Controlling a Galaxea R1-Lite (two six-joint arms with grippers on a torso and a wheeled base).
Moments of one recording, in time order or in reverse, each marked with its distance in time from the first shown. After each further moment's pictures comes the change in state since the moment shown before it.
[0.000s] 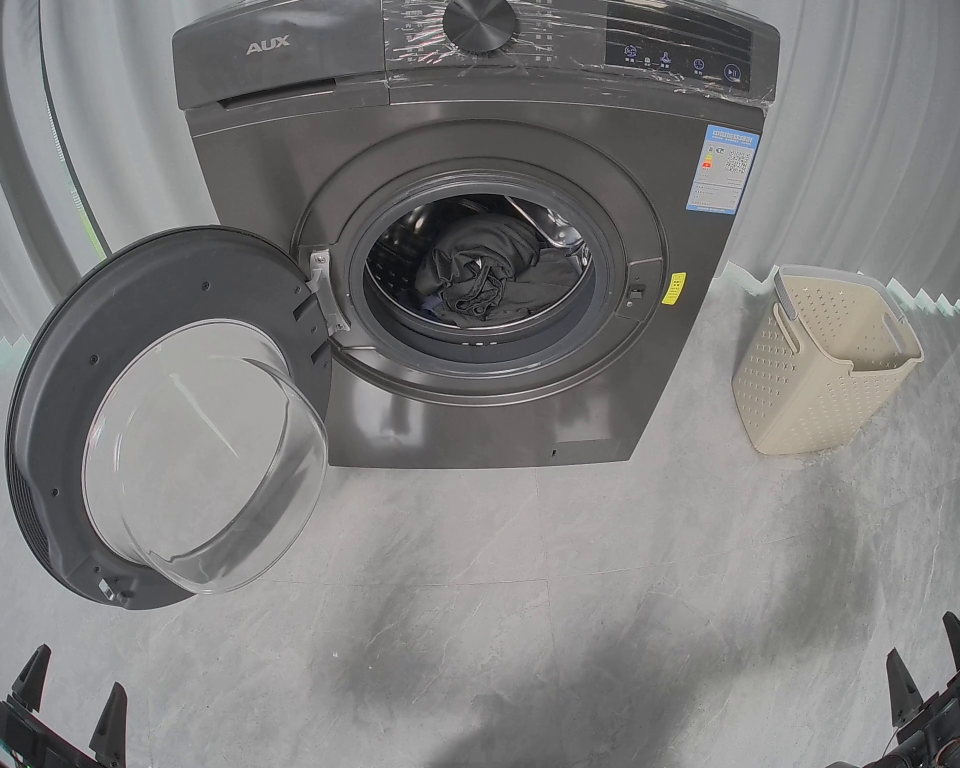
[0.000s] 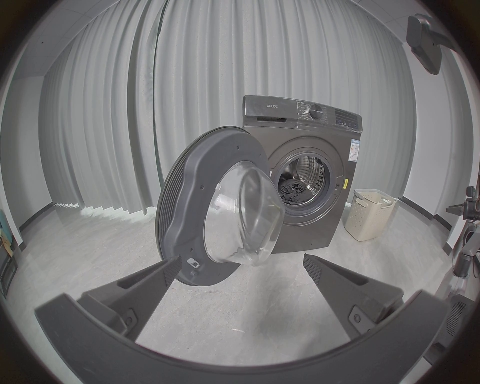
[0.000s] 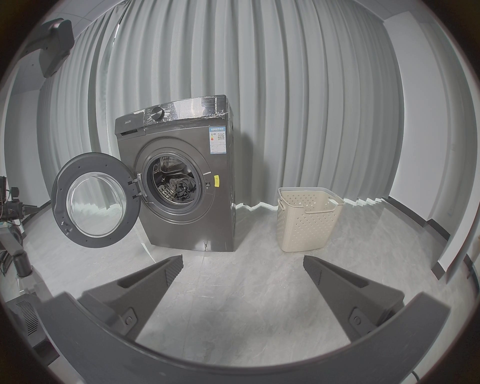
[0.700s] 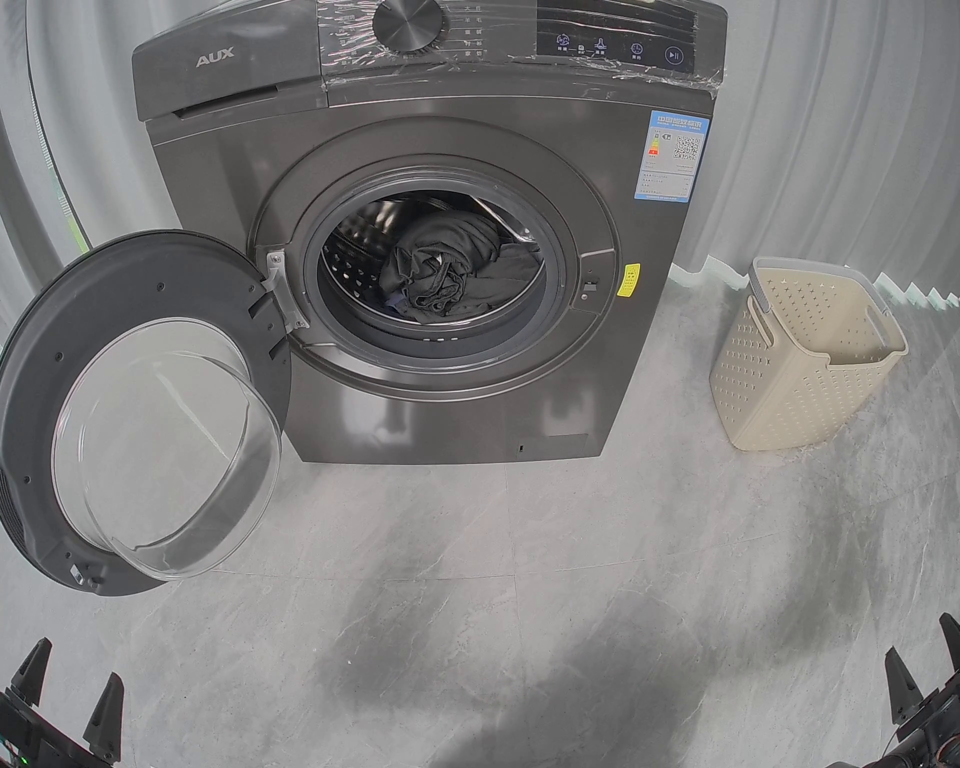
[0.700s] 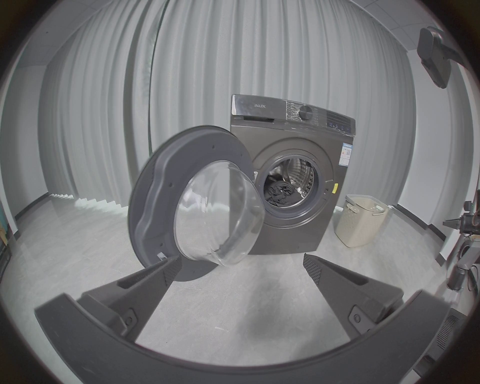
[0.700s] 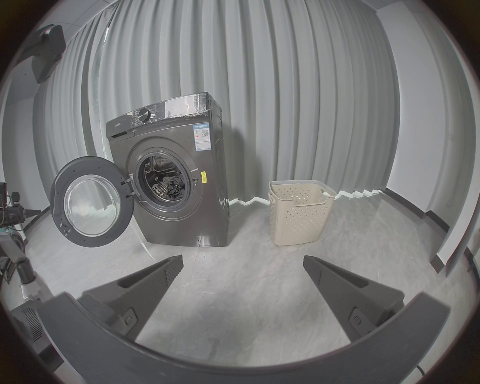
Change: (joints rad) left arm 0.002 0.060 0.000 -0.056 -0.020 -0.053; right arm 0.012 0.036 0.000 -0.006 -0.009 0.032
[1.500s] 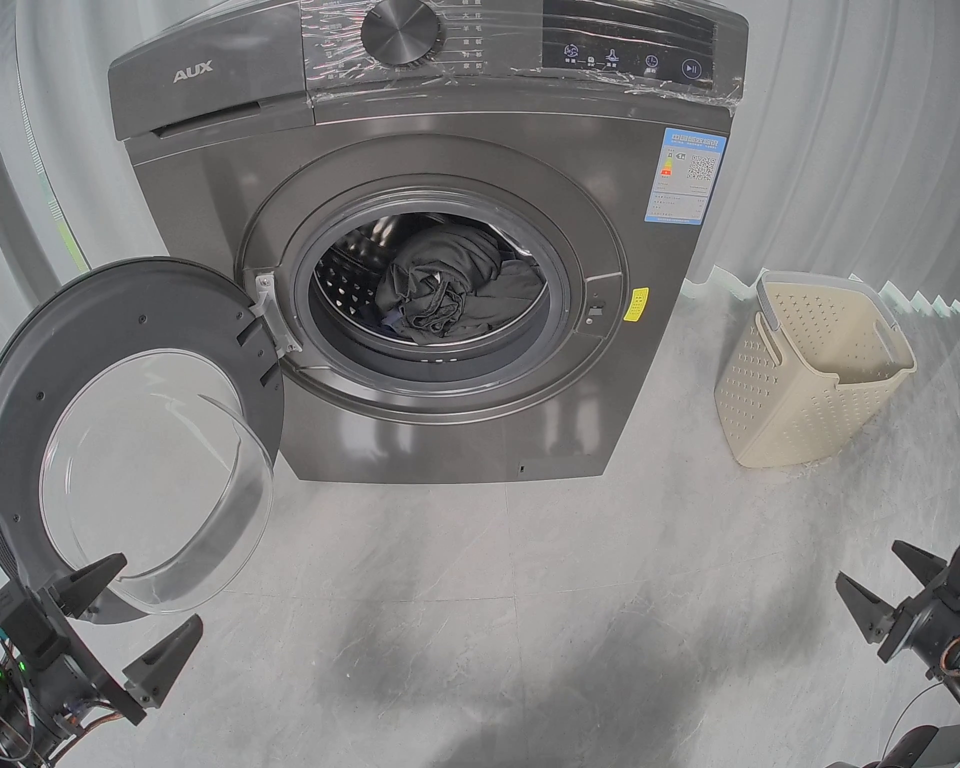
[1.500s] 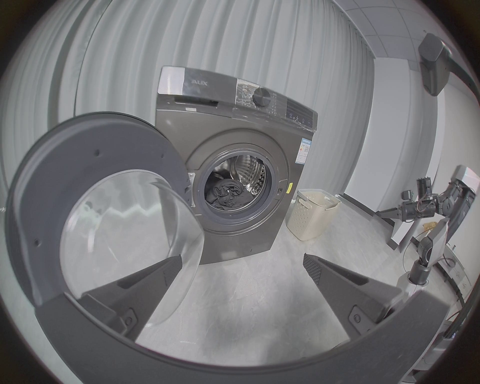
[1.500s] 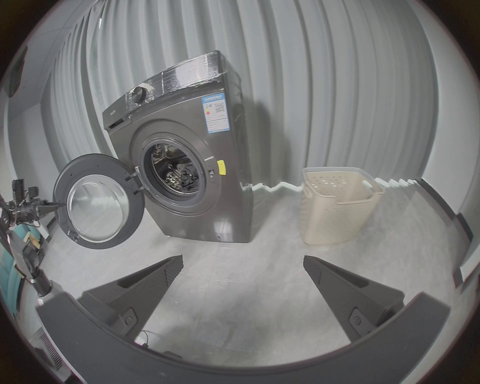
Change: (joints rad) left arm -0.379 0.701 0.000 -0.639 -0.006 0.030; right arm 0.279 0.791 0.000 -0.643 -0.103 0.044
